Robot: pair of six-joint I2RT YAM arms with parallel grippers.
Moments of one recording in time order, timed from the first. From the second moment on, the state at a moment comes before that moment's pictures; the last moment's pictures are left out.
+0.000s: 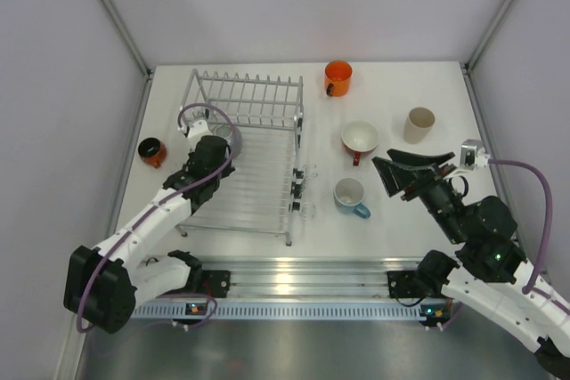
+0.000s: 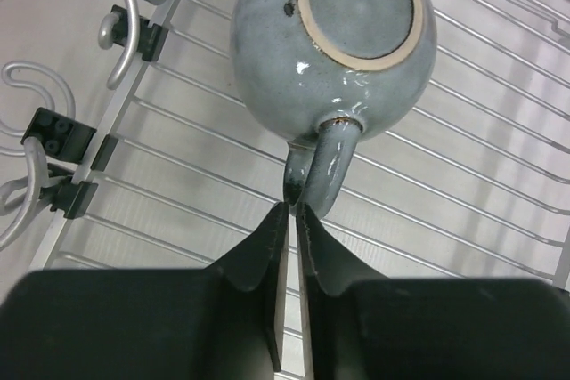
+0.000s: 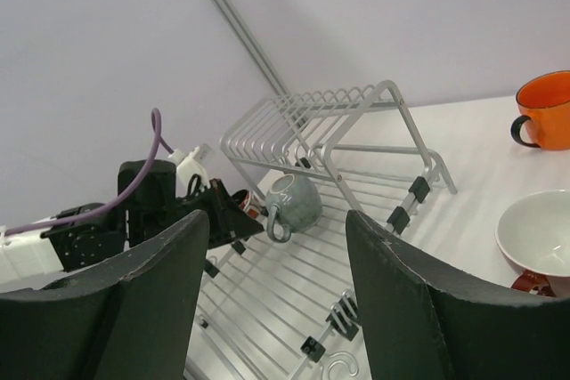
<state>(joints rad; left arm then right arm) -0.42 1.08 0.69 -0.28 -0.45 -0.63 0.84 0.31 0.60 -0.01 0.25 0.50</state>
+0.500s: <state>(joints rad) -0.38 1.17 0.68 -0.24 -0.47 -0.66 0.84 0.29 0.60 -0.01 0.25 0.50</state>
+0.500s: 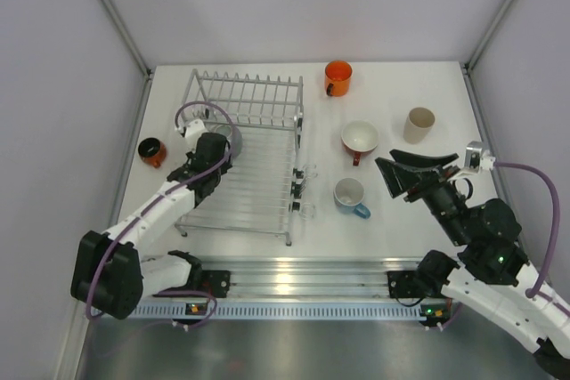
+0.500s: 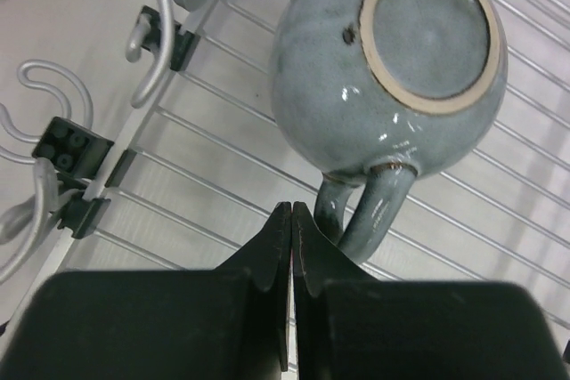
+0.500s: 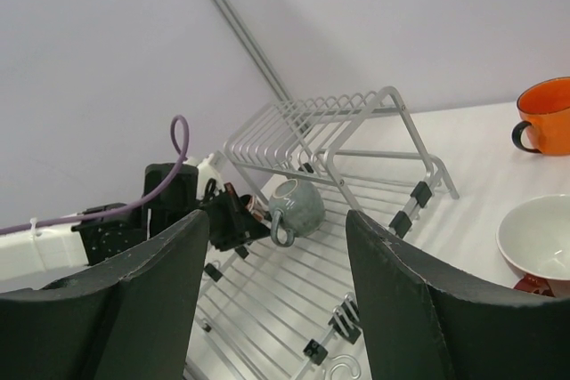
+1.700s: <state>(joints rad) -0.38 0.99 0.61 -0.21 -0.30 -0.64 0.84 0.28 0.60 -0.05 0.26 0.49</state>
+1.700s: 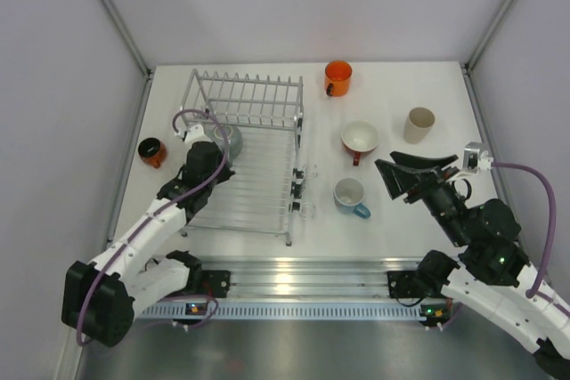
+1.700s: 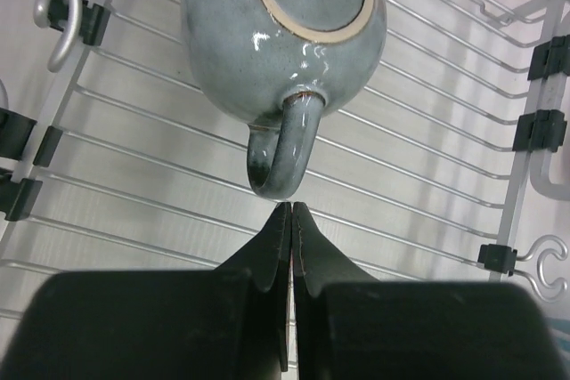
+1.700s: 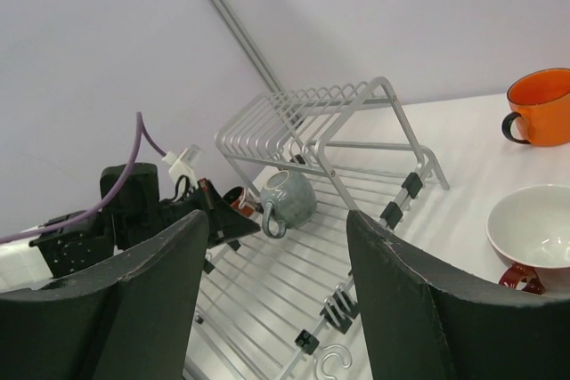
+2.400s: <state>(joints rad) -0.39 1.11 0.60 -0.23 -0.32 -0.66 0.84 0.27 0.60 -0.05 0.27 0.48</state>
